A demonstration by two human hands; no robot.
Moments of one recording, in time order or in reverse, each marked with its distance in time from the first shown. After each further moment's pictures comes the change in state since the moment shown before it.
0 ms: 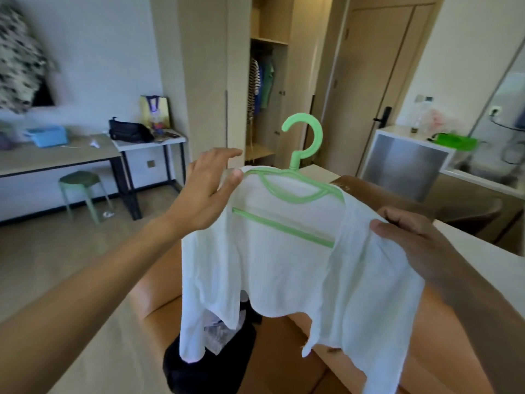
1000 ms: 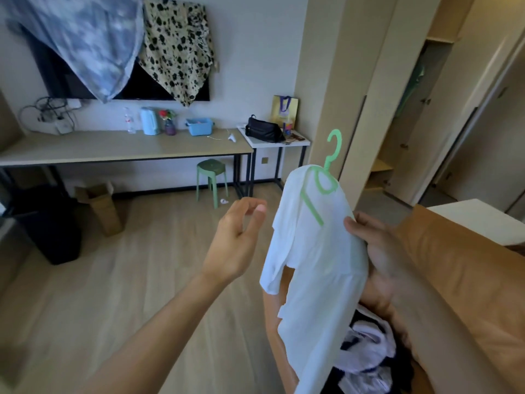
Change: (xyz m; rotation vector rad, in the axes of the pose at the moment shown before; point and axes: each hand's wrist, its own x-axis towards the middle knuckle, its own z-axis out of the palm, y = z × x) left_hand -0.170 -0.314 -0.287 -0.256 0.283 -0.640; right_hand 0.157 -0.114 0.555 0.494 -0.259 0.302
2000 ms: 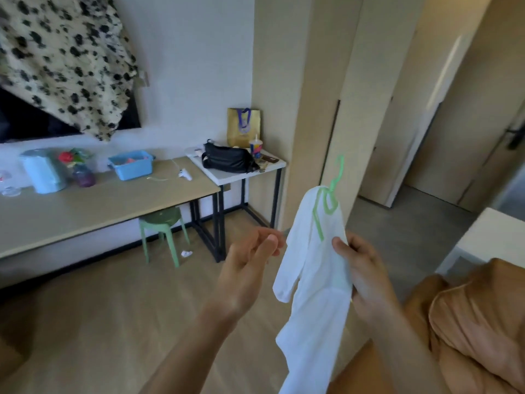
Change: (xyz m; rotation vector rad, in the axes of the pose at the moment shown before) left_hand 0.526 -0.249 -0.013 -0.364 -0.342 -0.042; right_hand 0.535 0.037 0.191 0.108 0.389 -0.074
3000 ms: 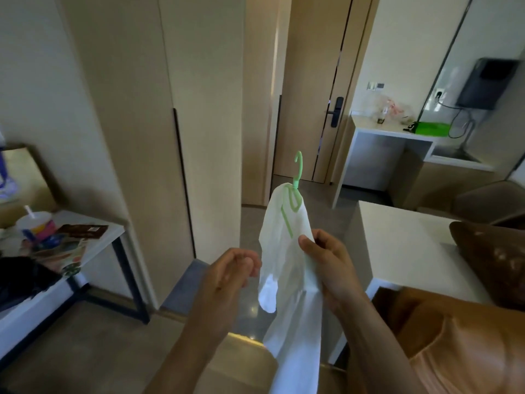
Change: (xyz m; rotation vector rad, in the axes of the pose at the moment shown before) left_hand 0.585 -0.153 0.297 -0.194 -0.556 -0.026; right_hand 0.539 -0.076 -0.159 -0.116 0.532 -0.119
